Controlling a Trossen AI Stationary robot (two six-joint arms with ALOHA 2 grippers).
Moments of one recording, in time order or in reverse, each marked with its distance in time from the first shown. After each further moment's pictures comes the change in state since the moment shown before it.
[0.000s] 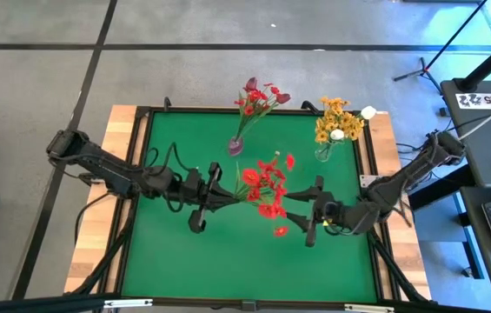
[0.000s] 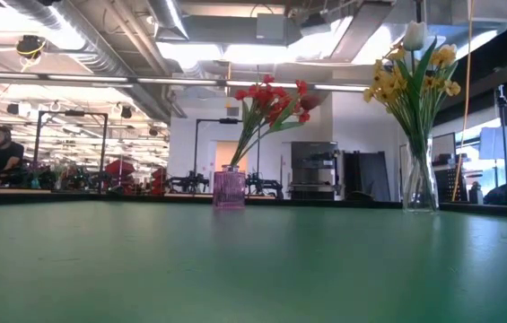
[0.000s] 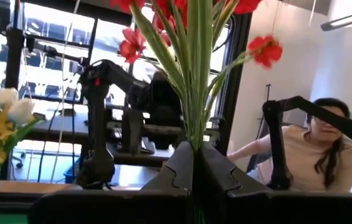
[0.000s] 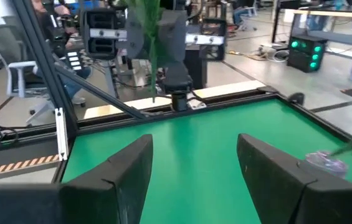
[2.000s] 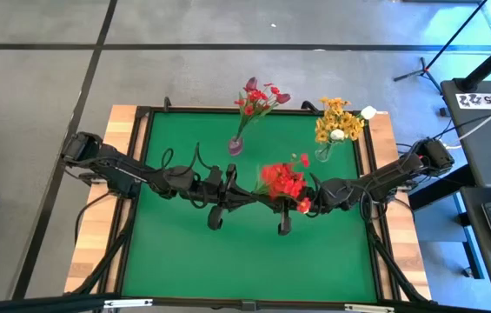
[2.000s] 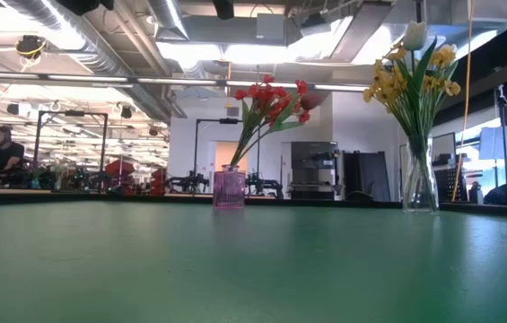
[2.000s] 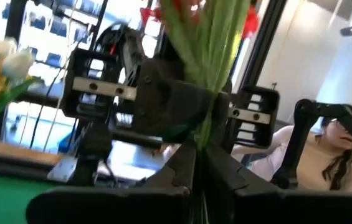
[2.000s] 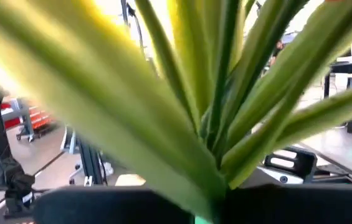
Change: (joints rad) left arm 0.068 0.172 0.104 0.000 0.055 -0.164; right arm -0.284 0.236 -0.001 0.668 -0.460 -0.244
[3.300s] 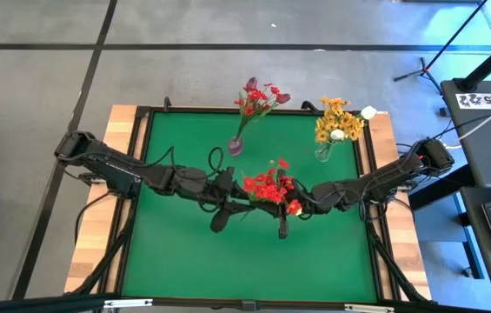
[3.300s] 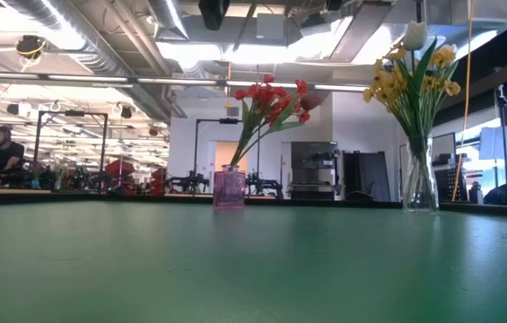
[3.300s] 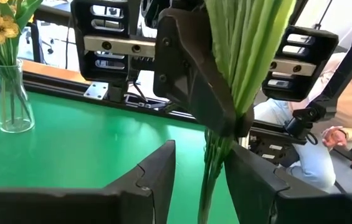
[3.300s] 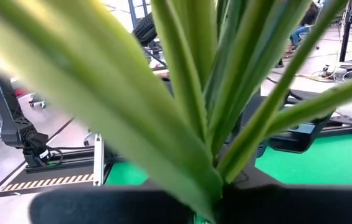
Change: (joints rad) left arm -0.011 -0.072 0.146 -0.611 -0.034 -0.018; right arm 0.000 0.000 0.000 -0.210 -0.048 0.124
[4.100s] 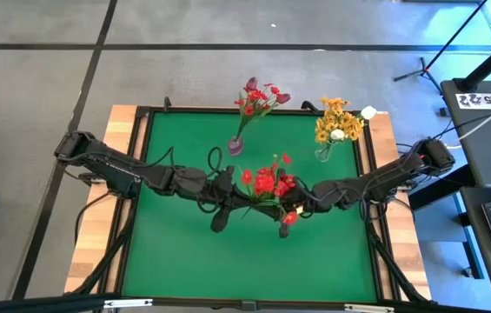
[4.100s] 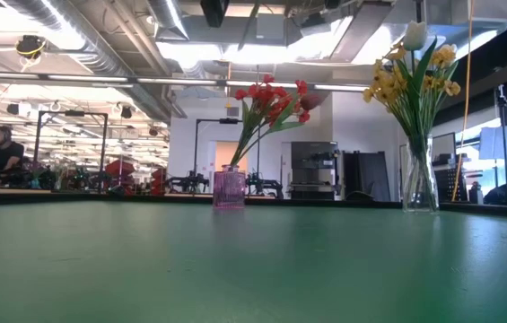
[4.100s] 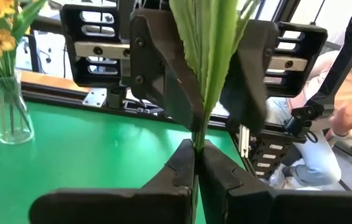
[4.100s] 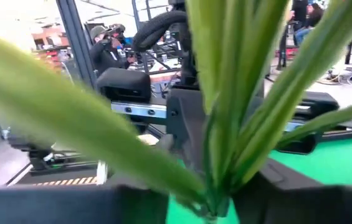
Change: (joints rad) left arm 0.000 0.000 0.000 0.013 -0.011 0.046; right arm 0.000 -0.007 0.000 0.008 -0.019 0.000
